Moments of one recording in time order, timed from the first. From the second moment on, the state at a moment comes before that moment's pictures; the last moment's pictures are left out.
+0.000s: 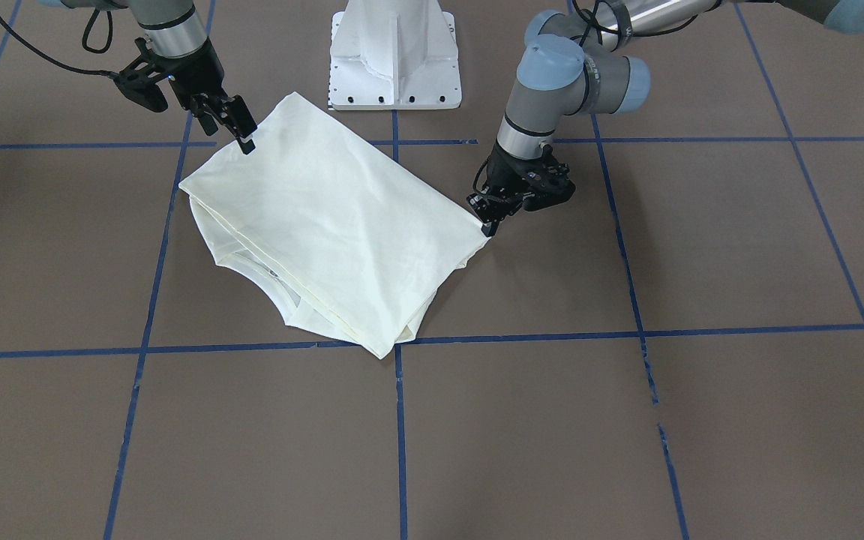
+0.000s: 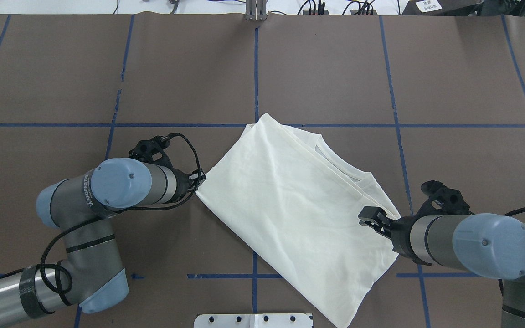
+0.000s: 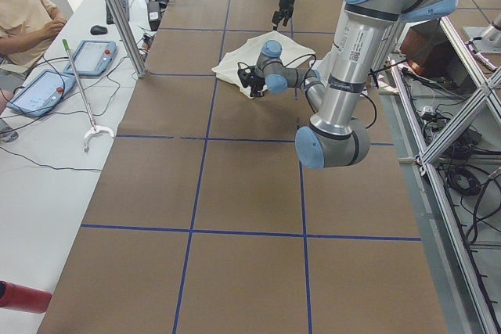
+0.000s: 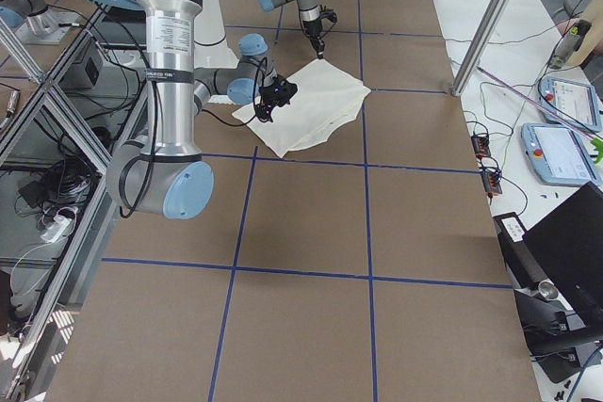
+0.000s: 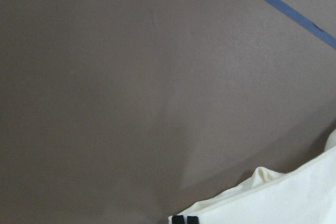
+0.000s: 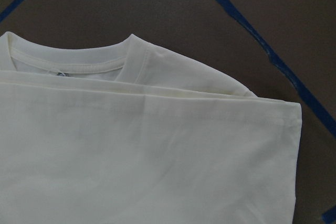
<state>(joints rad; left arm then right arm) -0.46 -2.00 -1.73 -1.98 -1.66 -1.71 0.30 -1.59 2.22 -1.29 1.61 2.04</state>
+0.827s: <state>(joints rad) -0.80 -2.44 -1.06 -2.27 -1.72 -1.53 0.30 -1.43 2.14 -1.29 1.52 2.05</state>
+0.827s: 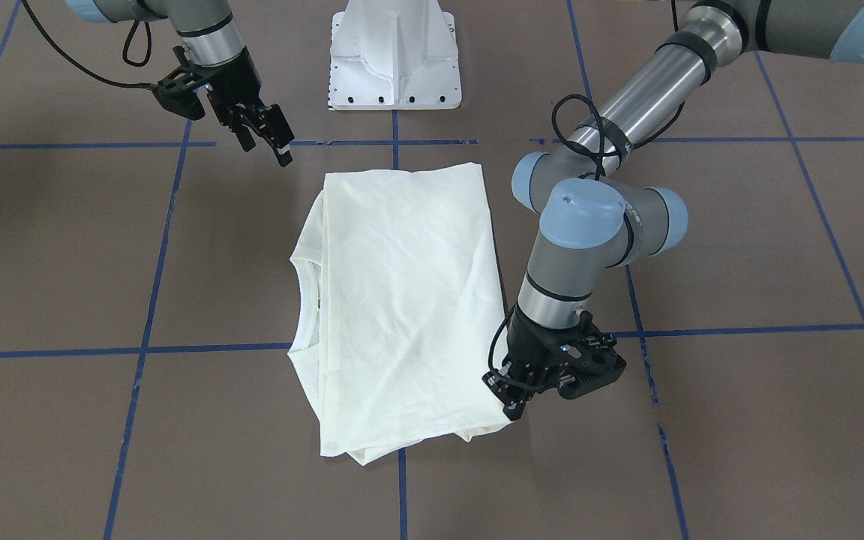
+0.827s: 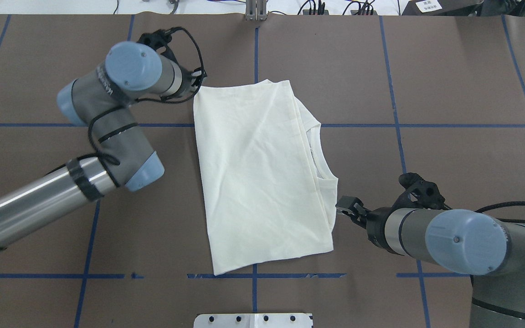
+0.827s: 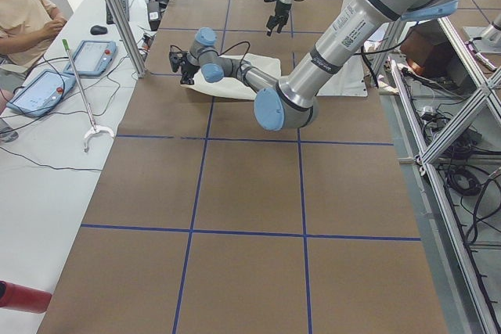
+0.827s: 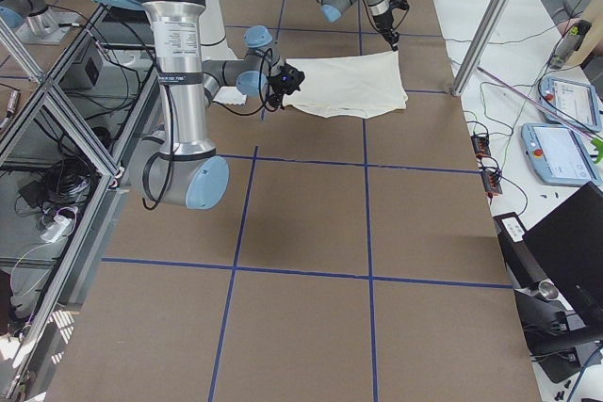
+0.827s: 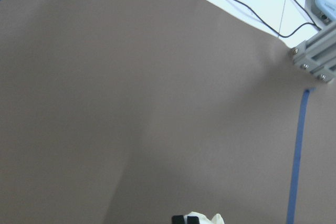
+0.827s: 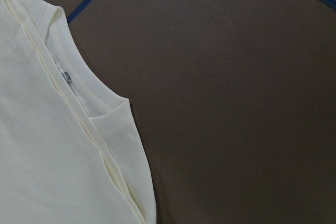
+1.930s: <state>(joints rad) -0.79 -2.22 -1.46 -2.22 -1.91 -1.56 0.28 -1.16 1.84 -1.31 1.52 2.17</state>
